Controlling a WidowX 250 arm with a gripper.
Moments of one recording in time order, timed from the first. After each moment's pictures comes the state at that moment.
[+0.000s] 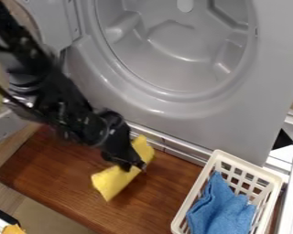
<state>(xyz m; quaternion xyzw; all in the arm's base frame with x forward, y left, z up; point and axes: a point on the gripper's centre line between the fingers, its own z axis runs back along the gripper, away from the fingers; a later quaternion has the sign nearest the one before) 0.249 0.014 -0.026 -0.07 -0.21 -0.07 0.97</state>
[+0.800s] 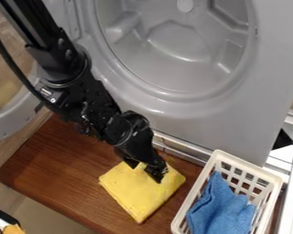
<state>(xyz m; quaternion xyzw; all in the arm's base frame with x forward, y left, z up) 0.263 -0.014 -0.034 -0.10 -0.19 -0.12 0.97</state>
